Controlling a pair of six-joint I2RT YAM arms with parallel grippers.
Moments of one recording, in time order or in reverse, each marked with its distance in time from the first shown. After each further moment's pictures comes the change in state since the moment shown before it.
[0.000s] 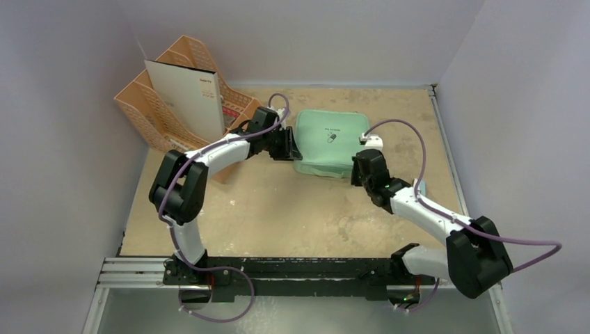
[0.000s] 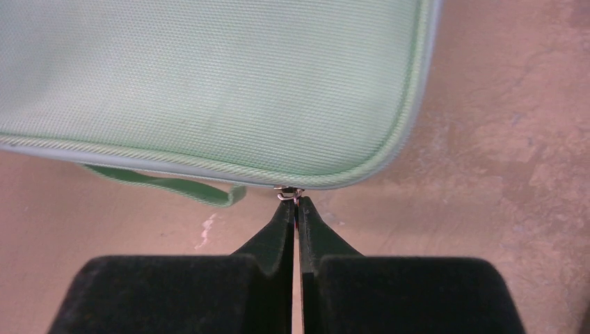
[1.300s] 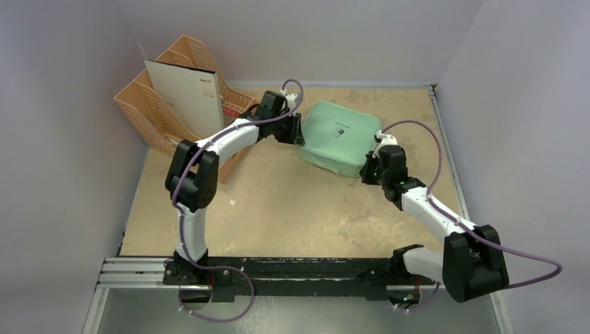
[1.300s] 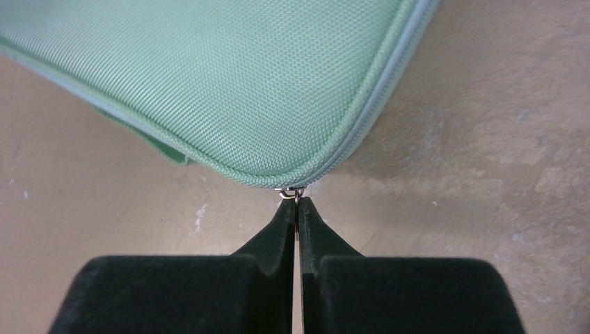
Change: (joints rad) left arm 0.001 0.154 0.267 -0.080 -0.019 0.255; right arm -0.266 -0.031 -0.022 -0.002 -0.346 -0.038
